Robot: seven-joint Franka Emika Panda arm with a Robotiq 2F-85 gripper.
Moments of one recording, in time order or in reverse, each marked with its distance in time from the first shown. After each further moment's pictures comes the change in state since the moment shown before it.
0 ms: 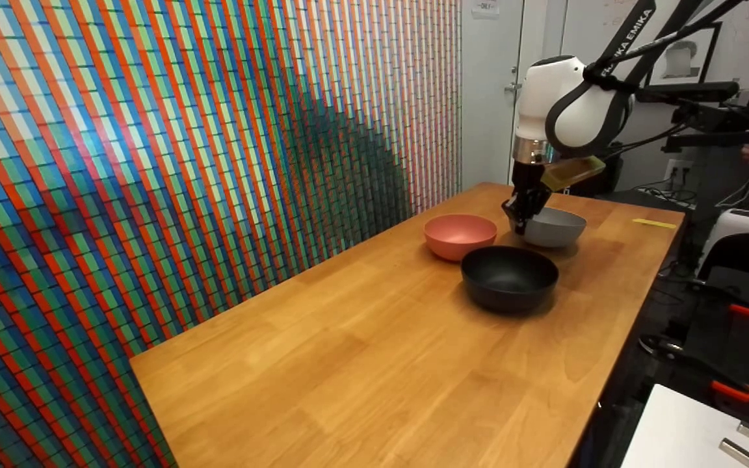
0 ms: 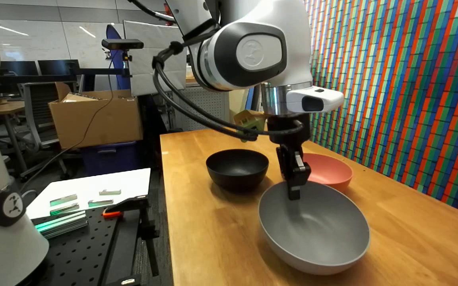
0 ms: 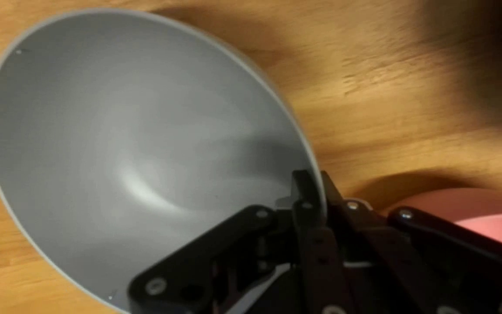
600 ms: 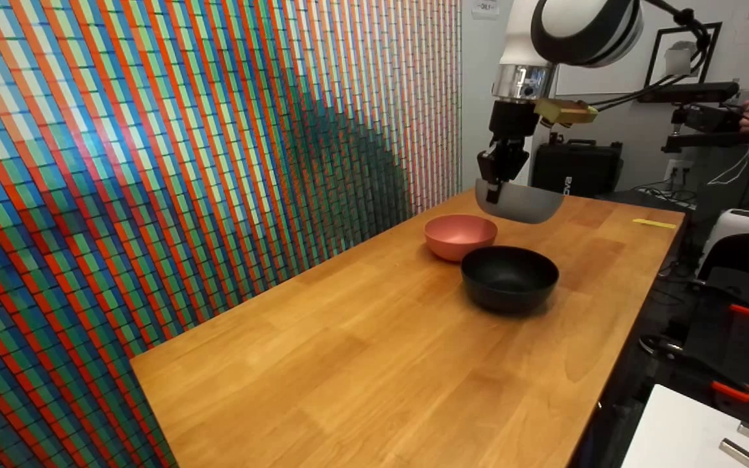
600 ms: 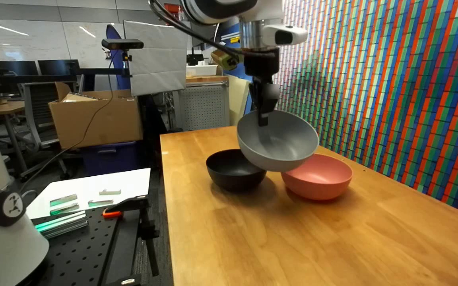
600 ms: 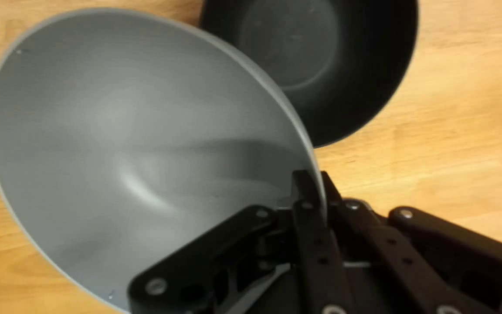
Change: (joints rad) arm 0.021 -0.266 0.199 0.026 0.344 -0.268 -0.229
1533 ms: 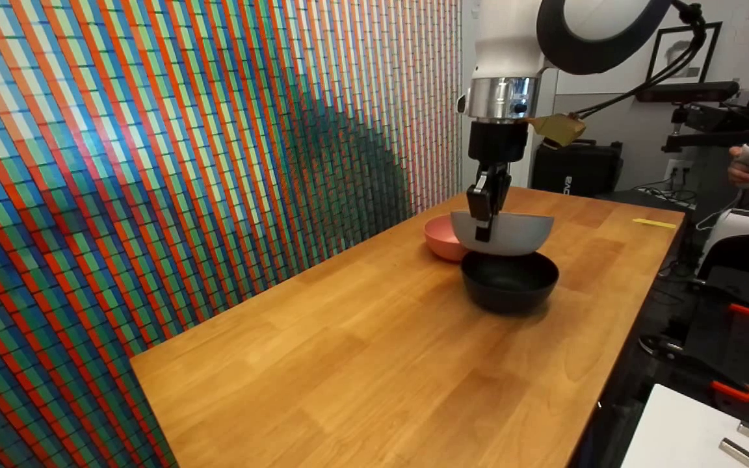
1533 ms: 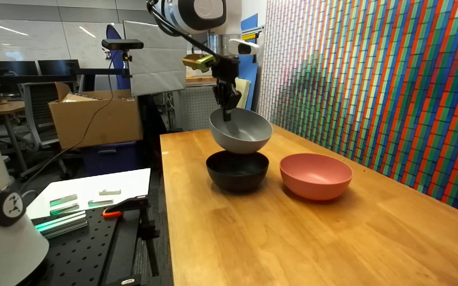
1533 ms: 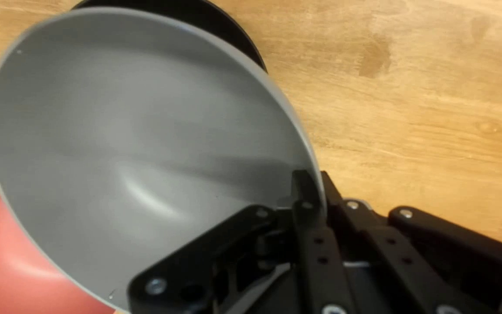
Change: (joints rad) arm 0.141 0.033 0.126 0.017 -0.085 -0.050 0.041
